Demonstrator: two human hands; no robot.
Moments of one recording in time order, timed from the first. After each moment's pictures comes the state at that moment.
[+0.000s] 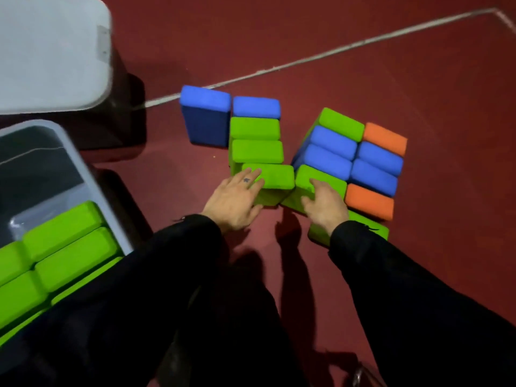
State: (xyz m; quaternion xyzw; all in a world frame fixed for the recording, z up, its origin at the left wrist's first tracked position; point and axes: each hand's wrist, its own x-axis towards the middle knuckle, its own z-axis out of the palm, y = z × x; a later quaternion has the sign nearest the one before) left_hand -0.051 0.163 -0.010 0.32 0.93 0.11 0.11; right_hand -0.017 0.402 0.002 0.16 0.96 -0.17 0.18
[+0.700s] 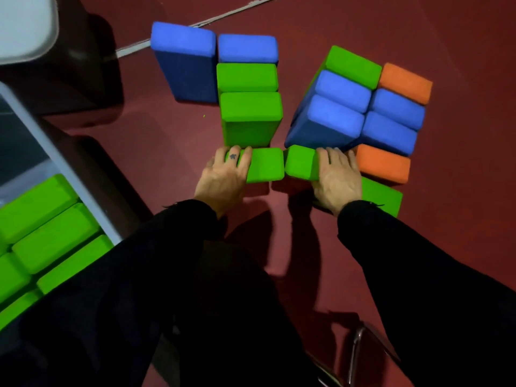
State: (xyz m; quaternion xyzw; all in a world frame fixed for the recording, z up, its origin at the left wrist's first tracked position) left_hand -0.029 0.173 -0.063 0.26 0.96 -0.01 0.08; right_hand 0.004 0.439 -0.063 0.02 0.99 0.06 0.12
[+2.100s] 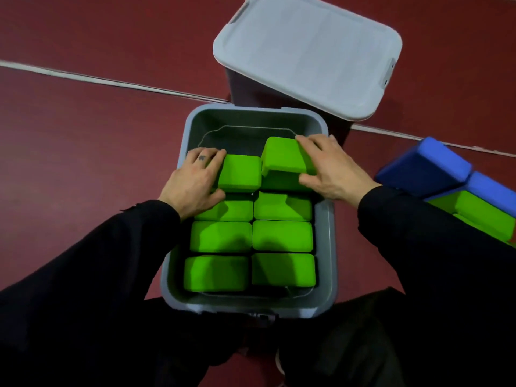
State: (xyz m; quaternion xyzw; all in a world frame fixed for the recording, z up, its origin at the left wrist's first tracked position) left_hand 0.076 -0.335 0.019 -0.09 0.99 0.09 0.06; right_hand -0.114 -0.077 0.042 -0.44 0.88 -0.10 0.17
